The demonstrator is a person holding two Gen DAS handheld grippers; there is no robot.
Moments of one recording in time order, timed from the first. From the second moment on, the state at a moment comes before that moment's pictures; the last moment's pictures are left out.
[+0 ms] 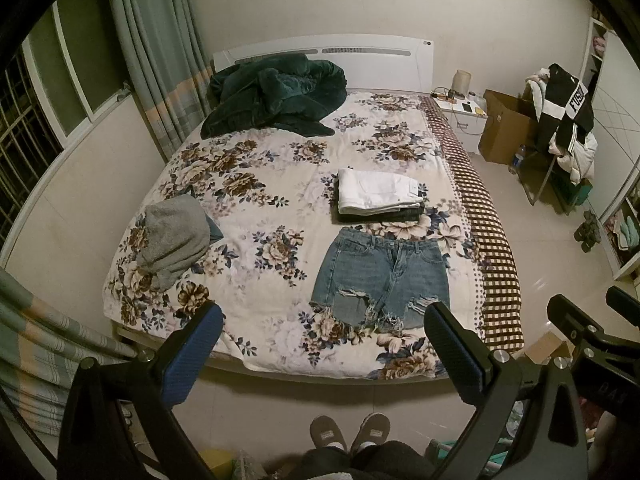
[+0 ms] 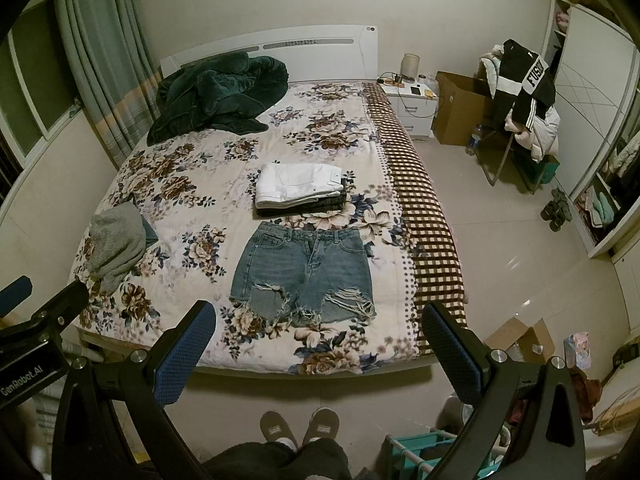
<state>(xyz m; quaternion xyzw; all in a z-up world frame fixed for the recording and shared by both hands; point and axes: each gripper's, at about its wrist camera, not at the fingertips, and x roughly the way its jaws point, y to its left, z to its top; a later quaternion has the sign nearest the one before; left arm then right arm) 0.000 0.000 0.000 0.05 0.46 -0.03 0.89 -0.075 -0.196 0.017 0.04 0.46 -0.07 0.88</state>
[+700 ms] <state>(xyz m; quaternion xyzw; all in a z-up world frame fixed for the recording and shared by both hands) 0.072 0.017 -0.057 0.07 0.45 0.01 0.89 -0.007 -0.210 -0.072 0.12 0.51 -0.11 0.84</state>
